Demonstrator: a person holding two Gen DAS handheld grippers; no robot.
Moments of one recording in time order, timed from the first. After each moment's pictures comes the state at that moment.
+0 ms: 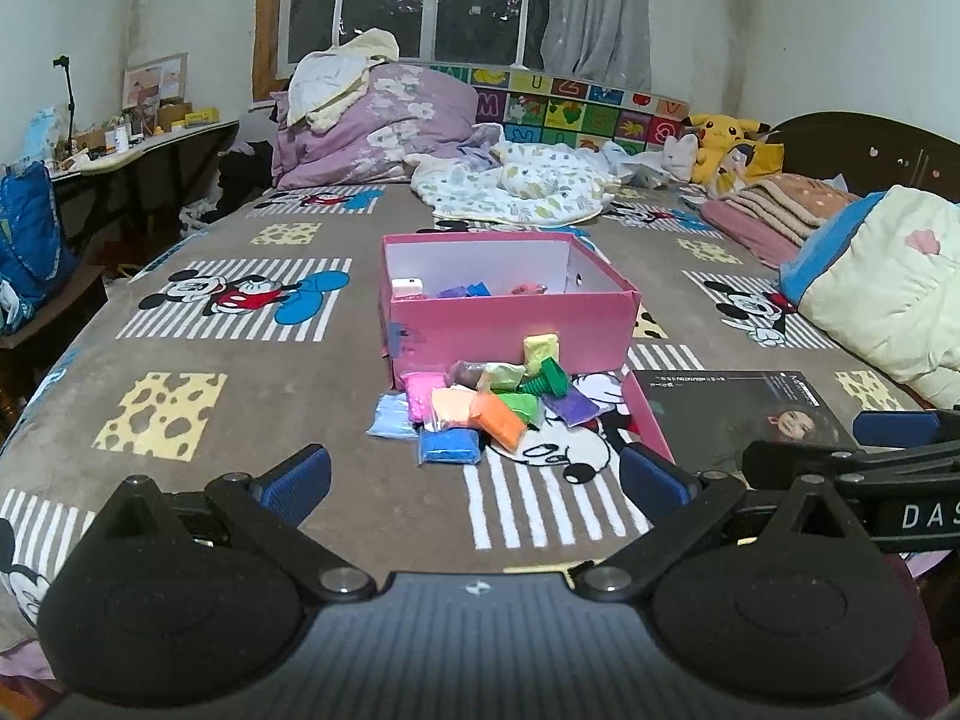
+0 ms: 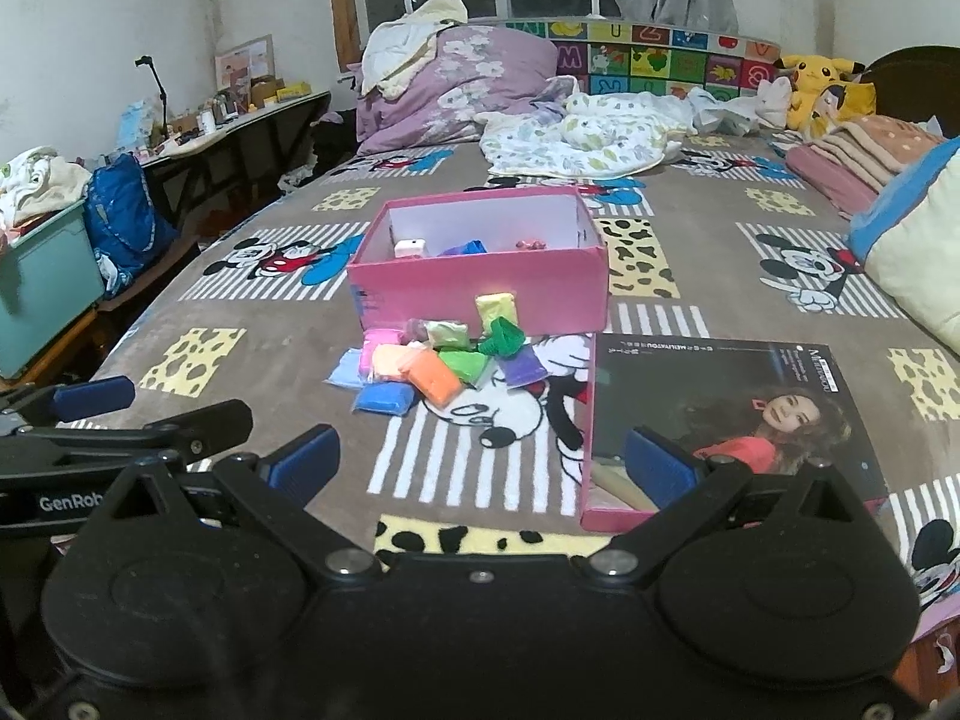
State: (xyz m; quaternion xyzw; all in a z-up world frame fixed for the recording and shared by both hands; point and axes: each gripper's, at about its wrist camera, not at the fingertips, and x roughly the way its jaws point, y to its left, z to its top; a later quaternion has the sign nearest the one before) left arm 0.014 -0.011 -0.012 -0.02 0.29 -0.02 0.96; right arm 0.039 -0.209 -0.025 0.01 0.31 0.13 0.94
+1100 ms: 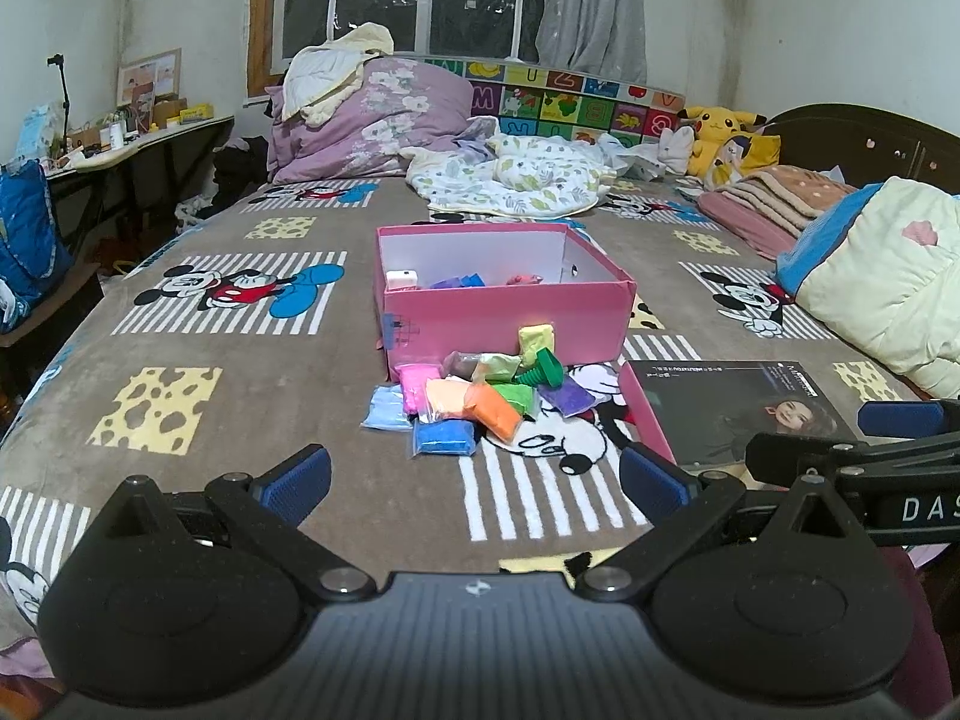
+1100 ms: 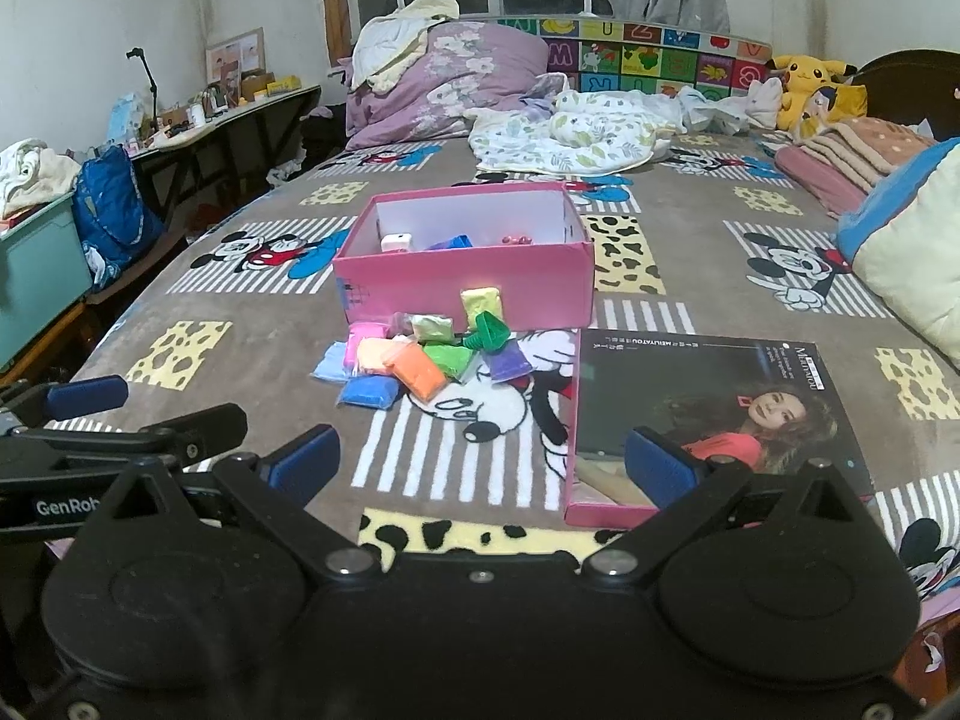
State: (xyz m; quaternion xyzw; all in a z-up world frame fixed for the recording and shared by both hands) left arm 0.014 -0.015 -0.014 -0.02 0.29 -0.02 0.96; right arm 0.040 -0.211 -0.026 0.00 0.32 0.12 0.94
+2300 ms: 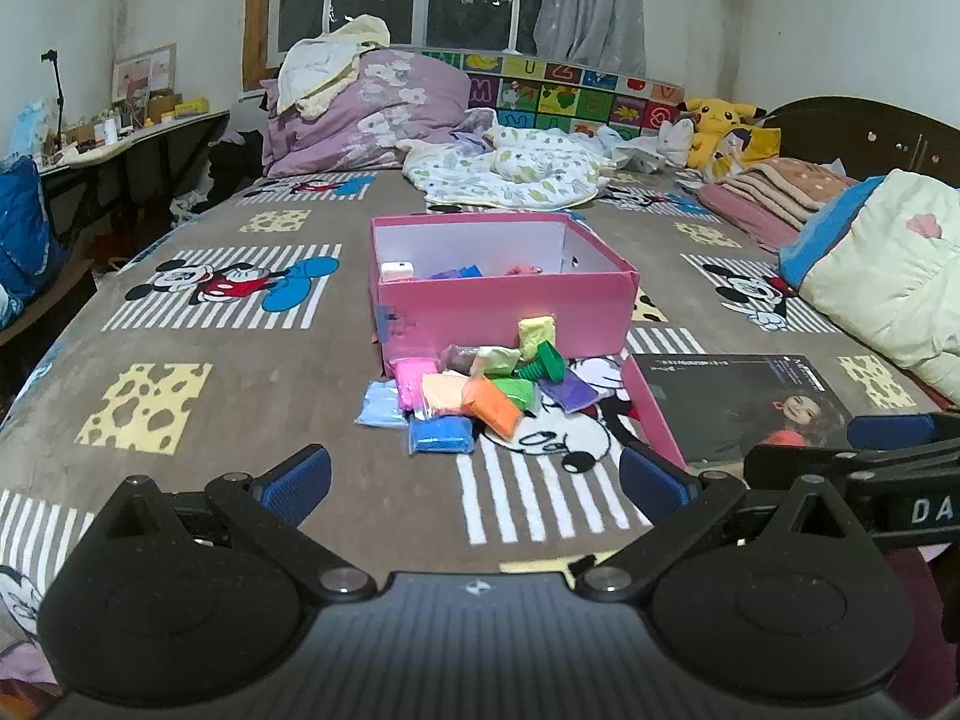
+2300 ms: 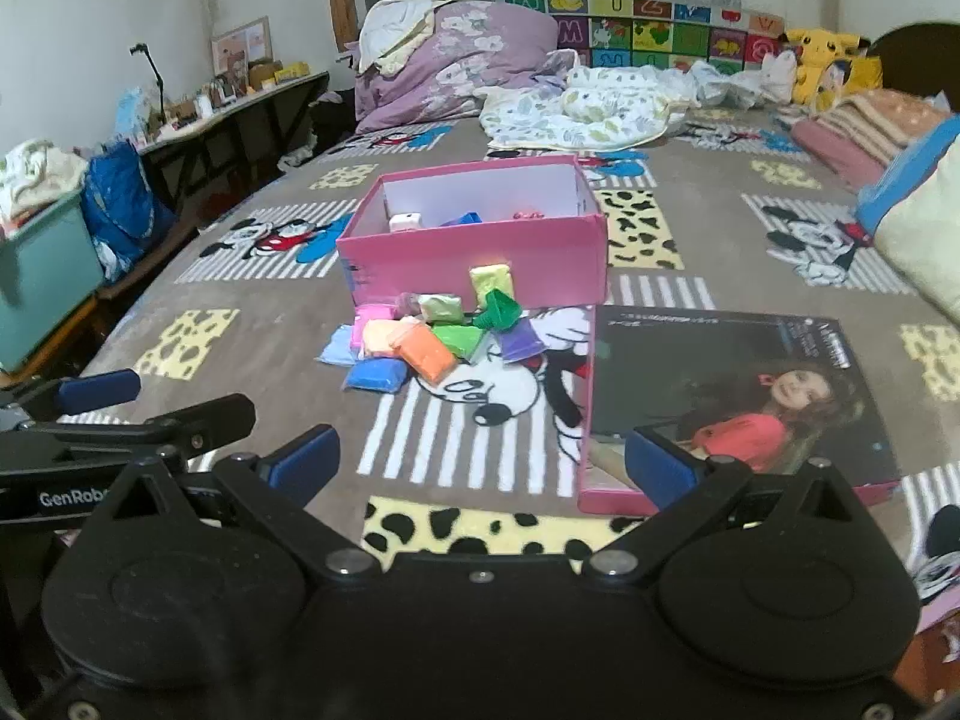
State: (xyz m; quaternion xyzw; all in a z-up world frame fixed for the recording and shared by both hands) left arm 0.032 -0.013 -0.029 -0.02 0.30 -0.02 0.95; right arm 0.056 -0.223 -0.045 0.03 0.34 0.14 0.93
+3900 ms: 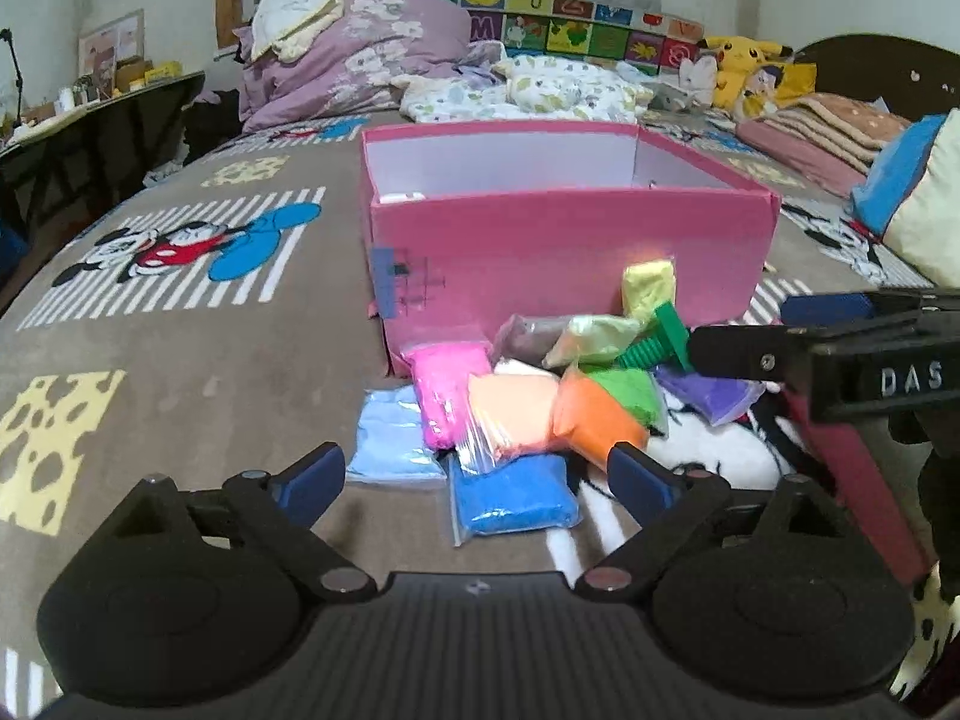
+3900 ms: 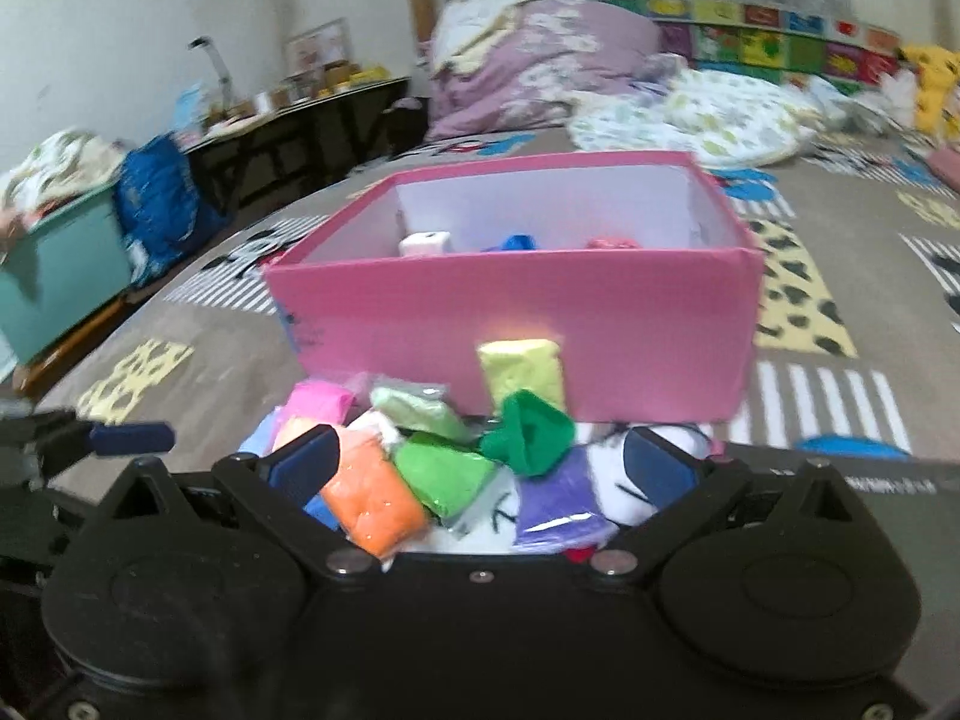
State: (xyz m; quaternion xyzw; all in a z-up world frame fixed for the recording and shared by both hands) left arm 0.198 0.010 -0.146 0.01 0.34 -0.03 0.94; right arm 0.258 -0.185 -0.146 0.00 0.29 0.27 0.92
